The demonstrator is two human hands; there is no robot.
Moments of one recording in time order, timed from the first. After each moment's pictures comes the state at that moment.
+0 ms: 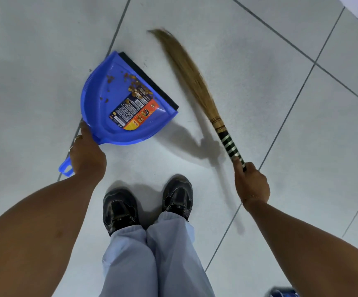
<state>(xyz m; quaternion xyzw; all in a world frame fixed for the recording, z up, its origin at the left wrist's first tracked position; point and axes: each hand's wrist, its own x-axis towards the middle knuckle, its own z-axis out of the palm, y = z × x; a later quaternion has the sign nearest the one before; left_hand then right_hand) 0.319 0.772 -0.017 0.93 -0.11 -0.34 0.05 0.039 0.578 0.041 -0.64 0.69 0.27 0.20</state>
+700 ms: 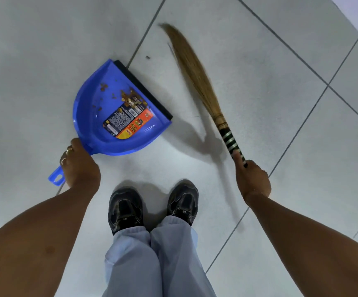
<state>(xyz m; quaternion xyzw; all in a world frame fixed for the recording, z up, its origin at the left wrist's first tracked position) 0.326 0.828 -0.023 0.96 -0.04 -0.28 0.04 0.088 0.570 0.035 -0.67 0.66 0.30 0.19</state>
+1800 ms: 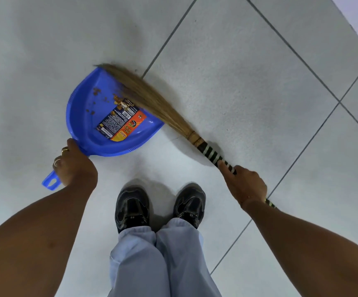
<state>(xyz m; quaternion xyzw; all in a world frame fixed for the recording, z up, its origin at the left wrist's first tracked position) 0.340 0.859 -0.020 0.96 0.04 -0.29 -0.01 0.115 0.599 0.032 -0.76 0.52 0.38 0.13</state>
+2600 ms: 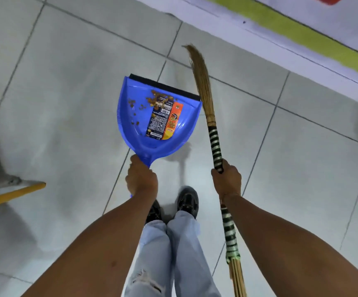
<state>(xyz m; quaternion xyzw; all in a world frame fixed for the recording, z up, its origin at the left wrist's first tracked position) 0.278 0.715 0.252 0.93 0.00 -0.34 0.14 0.122 0.596 0.226 -0.64 0.66 0.13 0.37</state>
